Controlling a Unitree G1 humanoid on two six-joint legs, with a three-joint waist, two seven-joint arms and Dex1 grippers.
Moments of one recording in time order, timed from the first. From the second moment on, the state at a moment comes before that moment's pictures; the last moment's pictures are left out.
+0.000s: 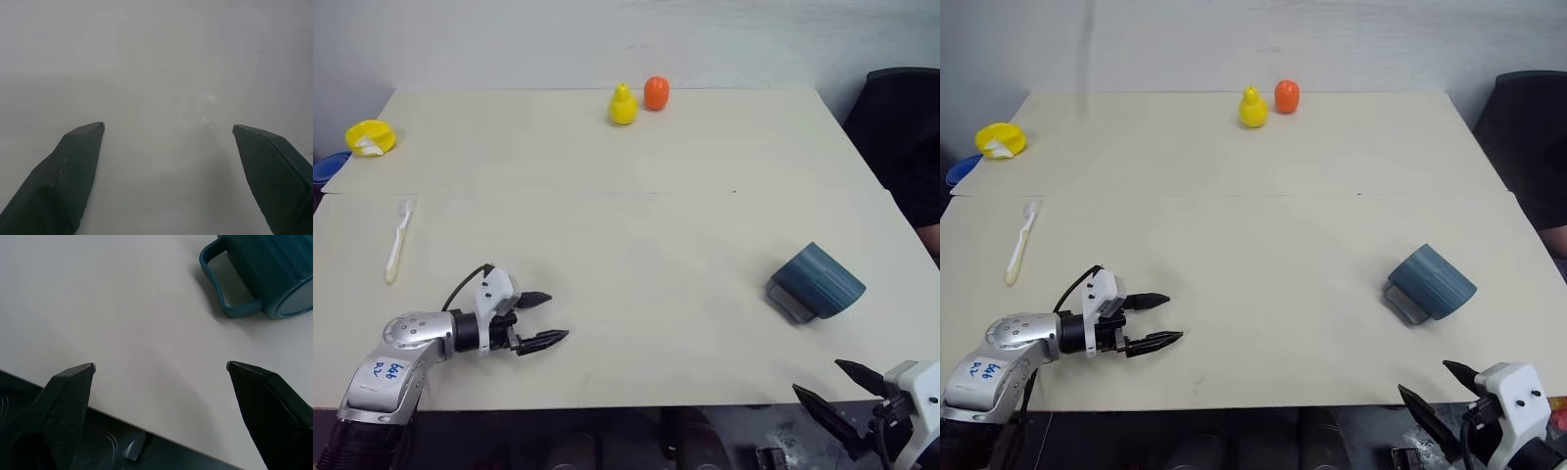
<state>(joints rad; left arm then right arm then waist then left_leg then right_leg) -0.03 0.74 0.10 -0.23 -0.42 0.49 -0.95 0.84 -0.51 -0.66 -0.79 0.60 0.48 0.71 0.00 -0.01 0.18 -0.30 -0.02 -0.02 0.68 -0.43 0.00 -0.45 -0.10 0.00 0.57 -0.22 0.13</state>
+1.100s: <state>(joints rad) -0.17 0.70 0.05 -0.22 -0.47 0.56 -0.96 0.82 -0.50 -0.58 -0.85 0.53 0.55 0.57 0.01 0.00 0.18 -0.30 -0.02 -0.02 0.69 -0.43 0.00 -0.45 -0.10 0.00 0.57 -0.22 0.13</state>
